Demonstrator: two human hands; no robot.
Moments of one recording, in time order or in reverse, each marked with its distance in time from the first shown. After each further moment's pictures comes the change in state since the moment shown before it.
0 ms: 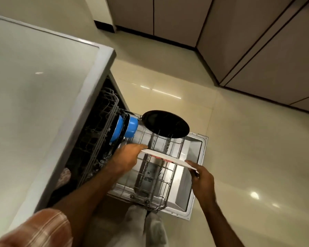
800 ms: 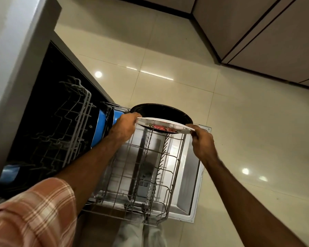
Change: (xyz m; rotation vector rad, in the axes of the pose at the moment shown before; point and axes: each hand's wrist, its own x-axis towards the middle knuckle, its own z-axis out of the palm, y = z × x) left_hand 0.222 -0.069 0.064 -0.171 0.046 -0.096; right_hand 0.205 0.027 0.059 -0.242 0.002 -0.059
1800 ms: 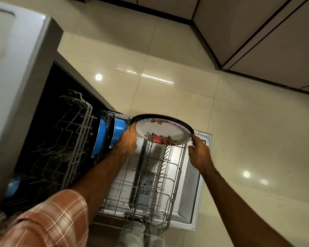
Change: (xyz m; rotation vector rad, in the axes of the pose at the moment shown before) left_hand 0.008 0.004 0.021 -0.018 -0.150 -0.258; right_hand 0.007 -0.016 0.012 0.036 -0.168 0.332
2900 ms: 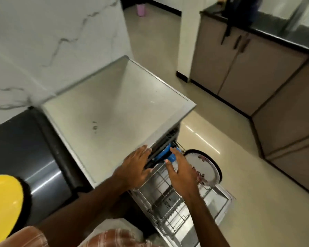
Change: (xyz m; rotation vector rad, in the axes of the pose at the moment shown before) left_hand -0.495 -0.065 -0.159 0.030 0.509 0.155; right_hand -0.402 -0.204 -0.069 -0.017 -0.332 -0.867
